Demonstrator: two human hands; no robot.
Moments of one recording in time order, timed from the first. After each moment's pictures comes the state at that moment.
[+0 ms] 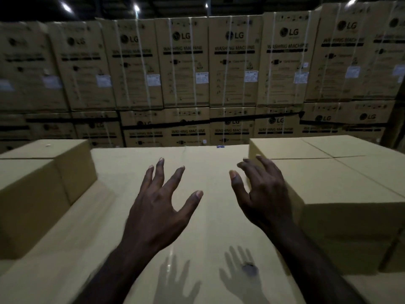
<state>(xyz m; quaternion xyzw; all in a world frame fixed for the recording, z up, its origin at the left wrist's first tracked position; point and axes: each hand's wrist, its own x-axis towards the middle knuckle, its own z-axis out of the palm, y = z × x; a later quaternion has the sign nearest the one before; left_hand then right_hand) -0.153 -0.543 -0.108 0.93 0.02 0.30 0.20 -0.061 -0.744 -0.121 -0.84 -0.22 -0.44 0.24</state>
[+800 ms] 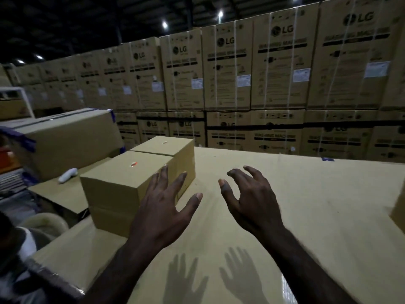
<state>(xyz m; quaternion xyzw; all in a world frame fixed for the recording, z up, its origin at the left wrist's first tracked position) -0.202 -0.246 -0.105 0.92 0.22 0.29 0.17 -0.058 -0.388 -0.127 -0.80 -0.38 -0.32 0.33</state>
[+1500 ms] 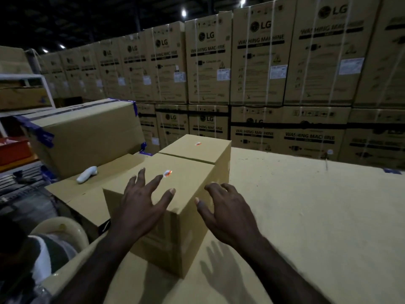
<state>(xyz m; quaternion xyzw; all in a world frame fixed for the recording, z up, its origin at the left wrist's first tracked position) -0.168 0.018 -0.125 0.90 0.34 0.23 0.15 -0.046 -0.147 -0.139 -0.85 -0.46 -0.09 0.26</state>
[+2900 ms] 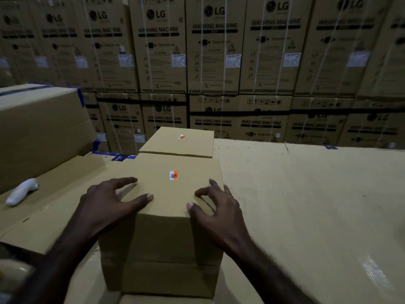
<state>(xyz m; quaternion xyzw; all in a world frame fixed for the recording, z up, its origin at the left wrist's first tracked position) -0.169 0.178 -0.120 0.92 0.25 0.14 0.27 -0.081 -0.043 -0.169 -0.84 -0.27 -0.03 0.47</state>
